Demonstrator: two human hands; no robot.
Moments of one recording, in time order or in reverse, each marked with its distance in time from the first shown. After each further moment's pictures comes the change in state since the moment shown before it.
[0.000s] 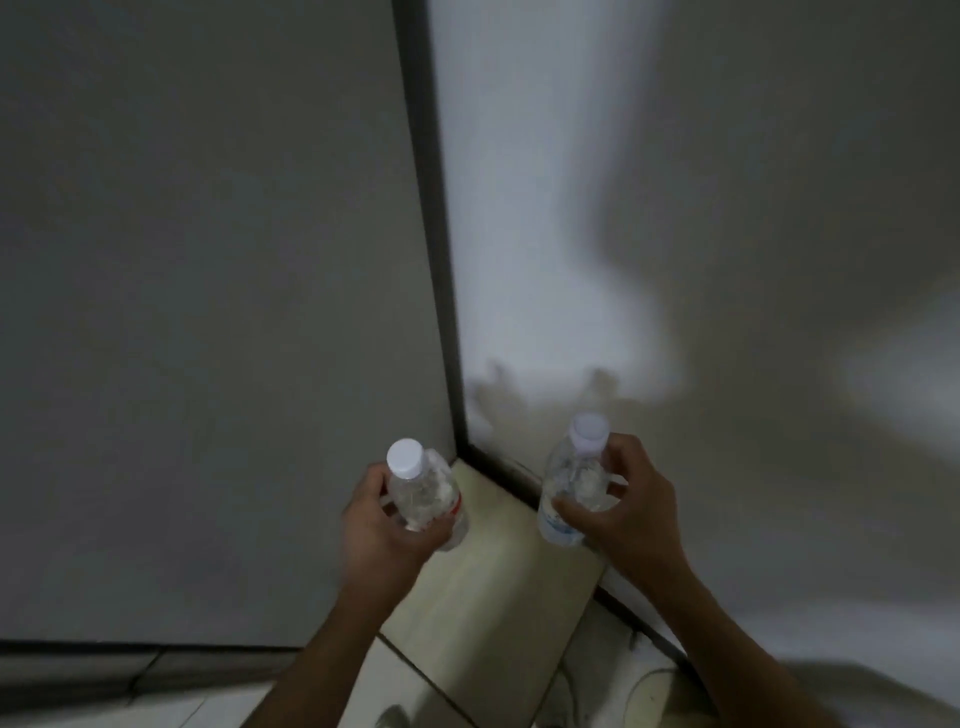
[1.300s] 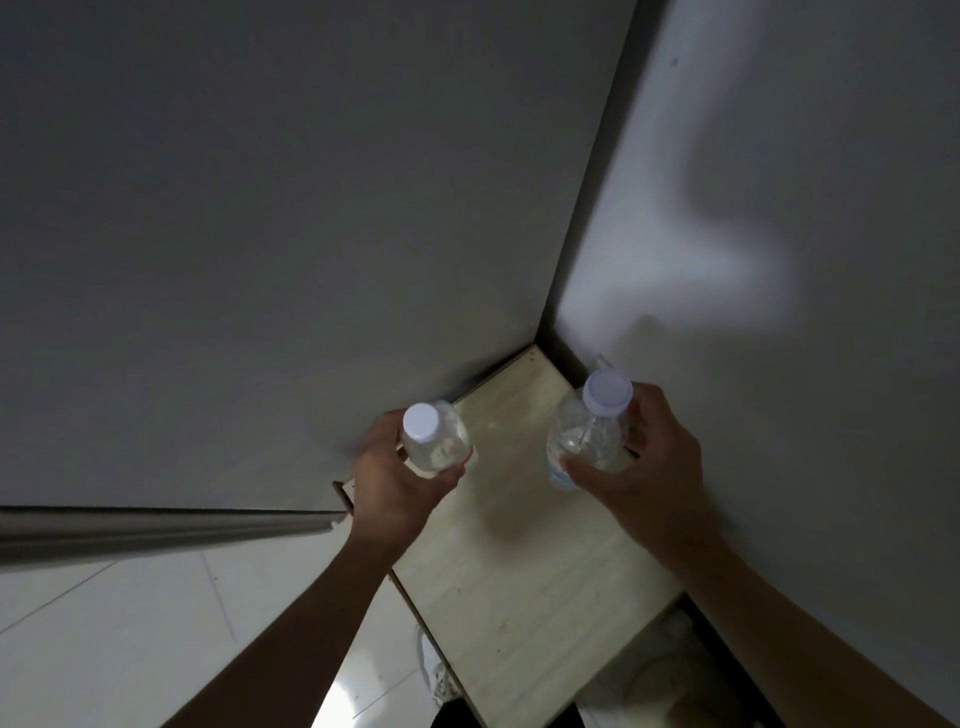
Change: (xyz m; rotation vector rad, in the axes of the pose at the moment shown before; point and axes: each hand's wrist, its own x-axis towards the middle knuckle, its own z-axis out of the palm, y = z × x) left_hand 0.041 -0.283 0.067 0.162 0.164 -0.252; right_hand 0.036 0.187 0.192 0.048 -0.322 -0.054
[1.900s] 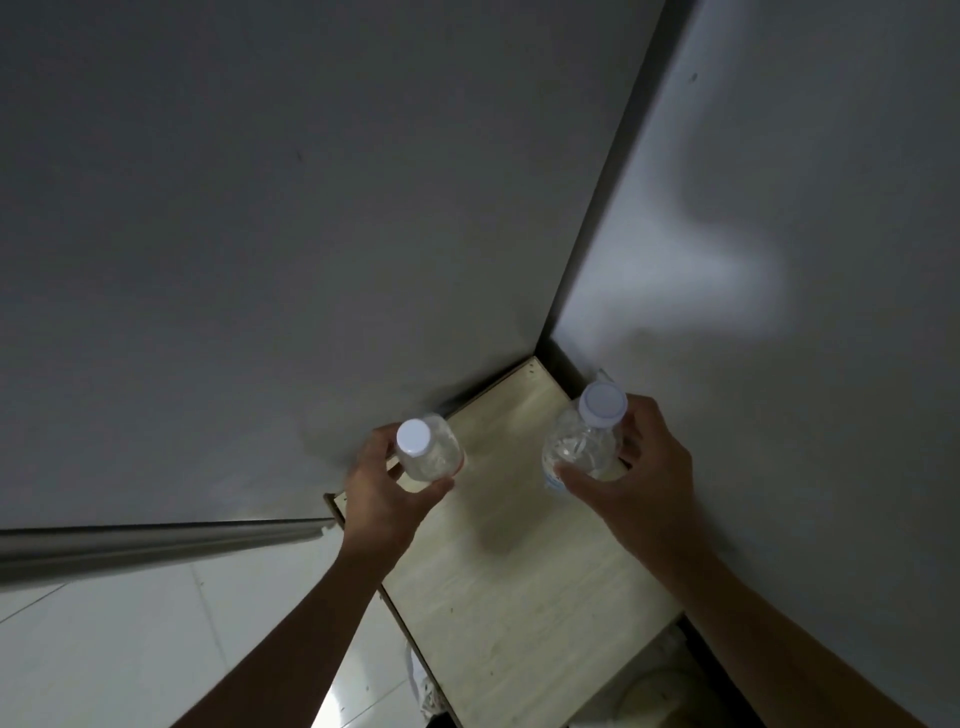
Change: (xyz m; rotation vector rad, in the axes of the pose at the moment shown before) left_hand 0.012 -0.026 0.008 -0.047 -0.030 -0.089; right_hand 0.014 0.010 0.011 0.015 -0.007 0.030
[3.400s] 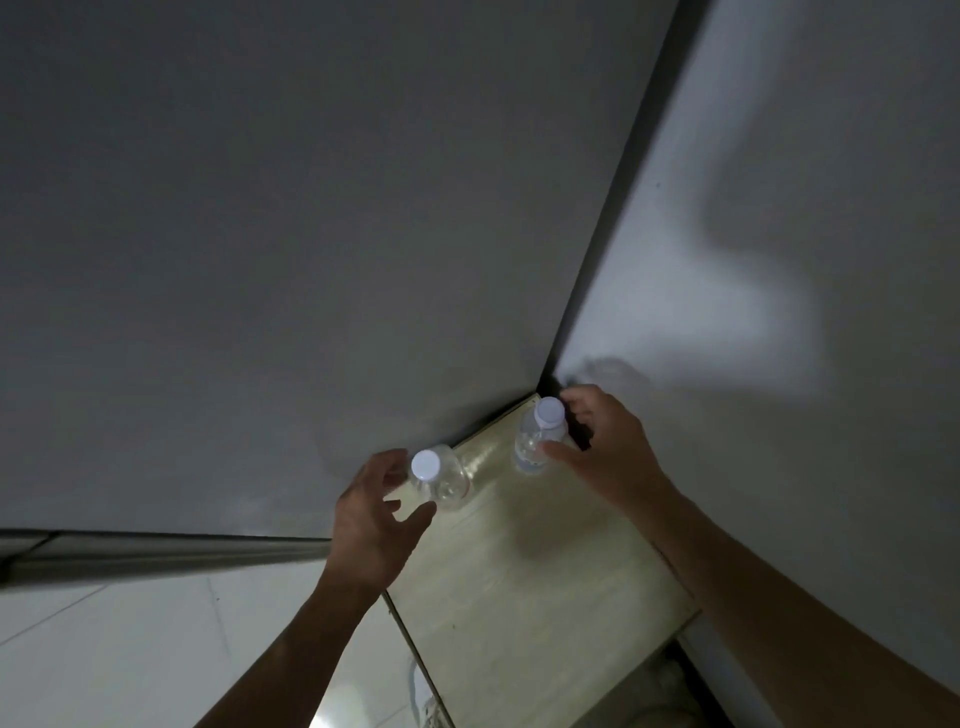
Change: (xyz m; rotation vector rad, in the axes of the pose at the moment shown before) left_hand -0.021 0.053 -0.046 0.162 -0.035 0.025; right_hand 0.066 -0.033 -0.008 -0.206 -0.246 0.070
